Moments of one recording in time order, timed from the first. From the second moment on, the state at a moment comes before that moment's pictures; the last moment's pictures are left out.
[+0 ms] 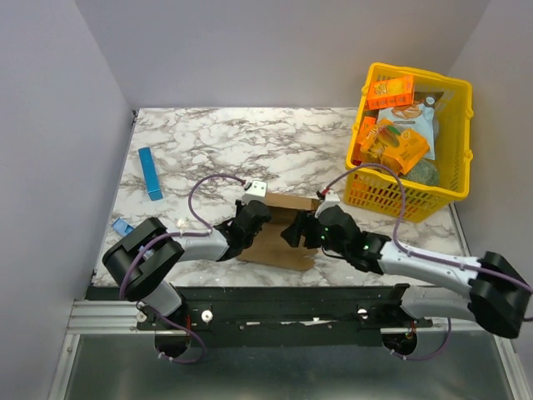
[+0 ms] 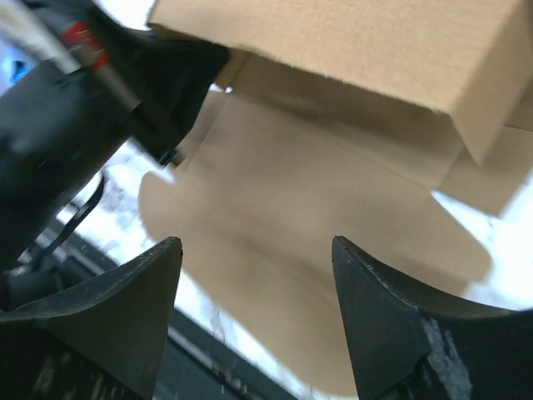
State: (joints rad) left arm -0.85 1.55 0.58 0.38 -0.61 -0.30; right arm 0.93 1.21 0.56 0.10 0.18 0.75
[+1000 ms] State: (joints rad) left arm -0.80 1.46 0.51 0.39 -0.42 -0.30; right arm 0.62 1.07 0.65 -0.39 0.27 0.46
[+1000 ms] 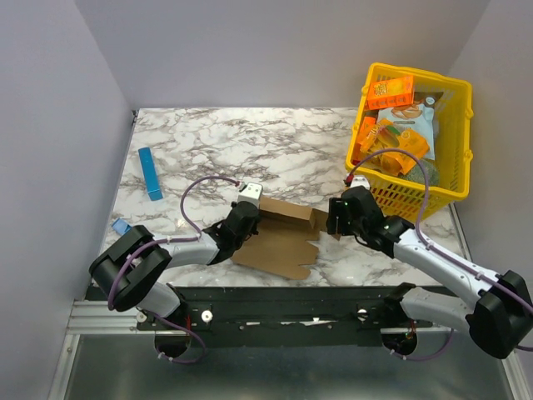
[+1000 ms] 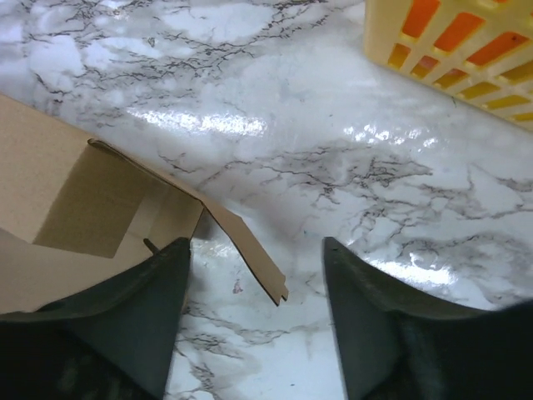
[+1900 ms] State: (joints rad) left arm -0.79 1.46 0.51 0.37 -0.50 -0.30; right arm 0.70 1.27 0.74 -0.30 0.11 0.54
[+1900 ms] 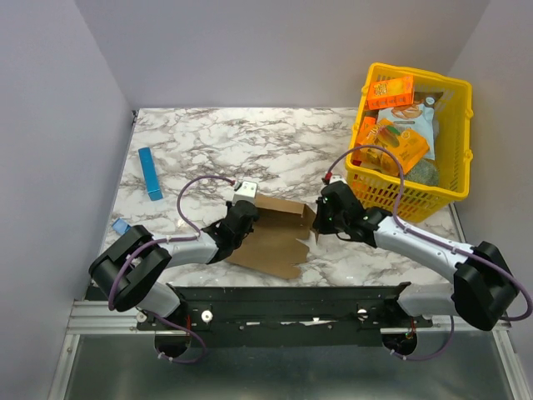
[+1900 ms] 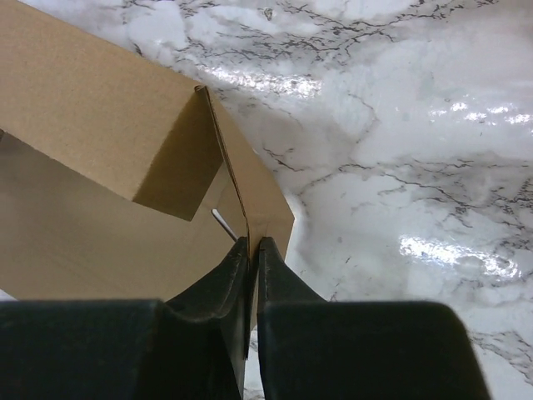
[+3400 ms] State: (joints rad) left arm -0.80 1.47 0.52 0.36 -0.54 -0.30; right arm 0.82 1.38 0.84 -0.33 0.33 0.77
